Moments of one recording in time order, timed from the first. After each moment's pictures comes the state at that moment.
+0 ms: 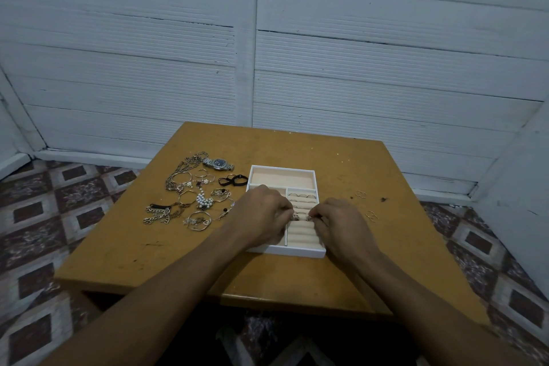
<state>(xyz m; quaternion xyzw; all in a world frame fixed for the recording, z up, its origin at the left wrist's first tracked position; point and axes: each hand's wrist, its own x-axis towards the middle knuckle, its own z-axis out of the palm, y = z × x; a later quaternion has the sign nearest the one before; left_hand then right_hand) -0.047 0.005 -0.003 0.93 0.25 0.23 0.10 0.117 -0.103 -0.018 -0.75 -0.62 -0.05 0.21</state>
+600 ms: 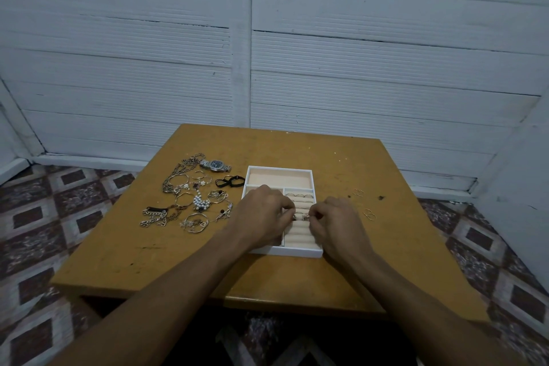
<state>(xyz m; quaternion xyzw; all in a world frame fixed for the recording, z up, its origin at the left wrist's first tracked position) -0.037 0.004 -0.007 0.93 0.26 0.23 0.09 0.113 -0.100 -0.024 -0.77 -0.58 -0.06 0.25</state>
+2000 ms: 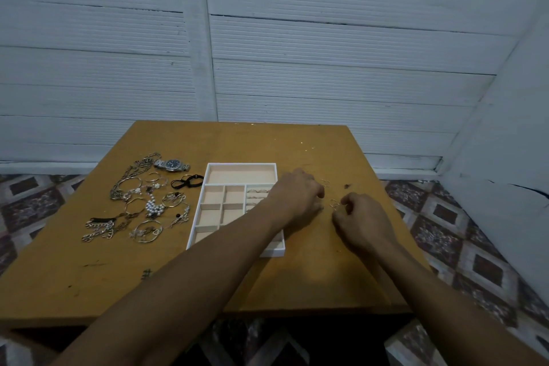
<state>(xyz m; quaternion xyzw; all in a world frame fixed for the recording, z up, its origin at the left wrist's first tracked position) 0.099 -0.018 0.006 0.98 0.18 0.04 0.02 0.208 -0.144 -0.031 -0.90 -0.39 0.03 0.21</state>
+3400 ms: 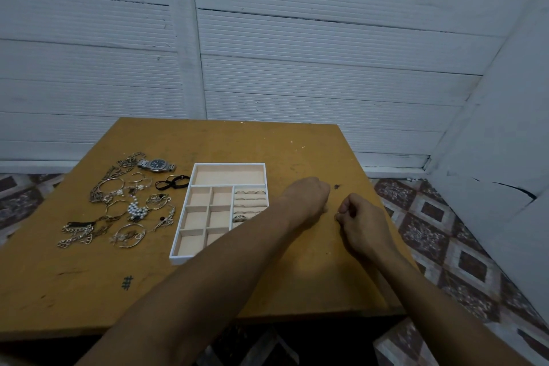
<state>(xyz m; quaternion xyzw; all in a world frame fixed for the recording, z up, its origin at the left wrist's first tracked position) 0.143 -0.033 0.002 0.97 0.20 -0.03 0.12 0.210 -0.163 -0.023 -0.86 -0.38 0.08 0.34</state>
